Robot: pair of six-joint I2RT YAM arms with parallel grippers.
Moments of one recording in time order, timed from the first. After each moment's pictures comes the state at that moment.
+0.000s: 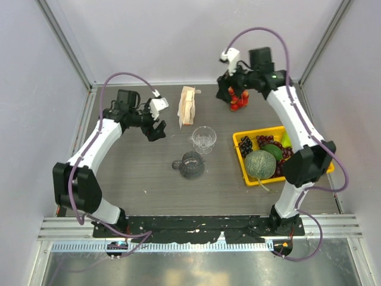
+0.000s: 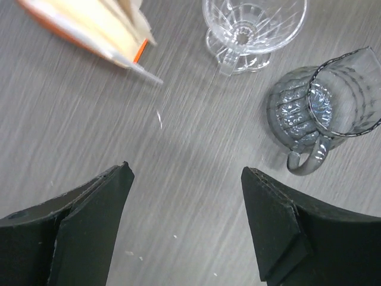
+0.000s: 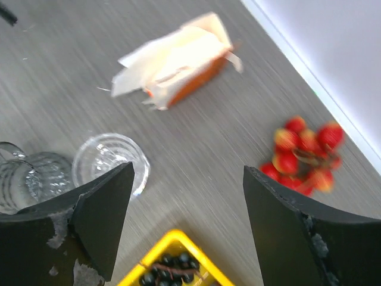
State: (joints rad) left arm -0.19 1.47 1.23 -0.59 0.66 0.64; right arm 0.35 1.84 1.98 -0.79 -0.49 -0.46
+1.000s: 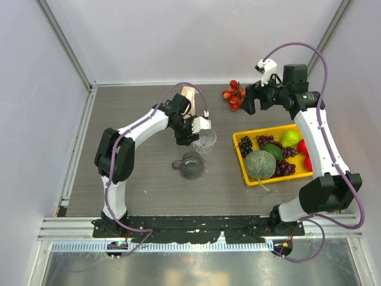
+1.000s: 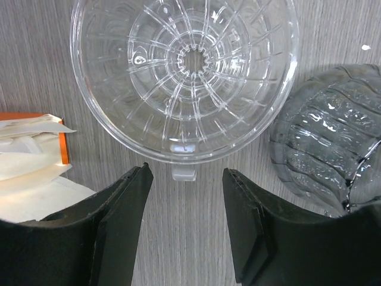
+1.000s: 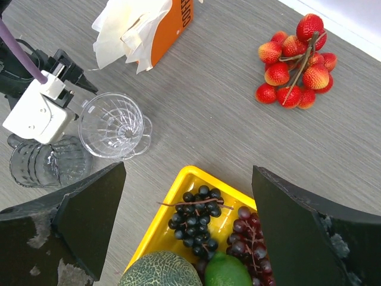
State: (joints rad) left arm -0.55 1.98 1.59 -0.75 0.42 0.94; right arm 0.07 1.47 1.57 -0.71 -0.53 -0.27
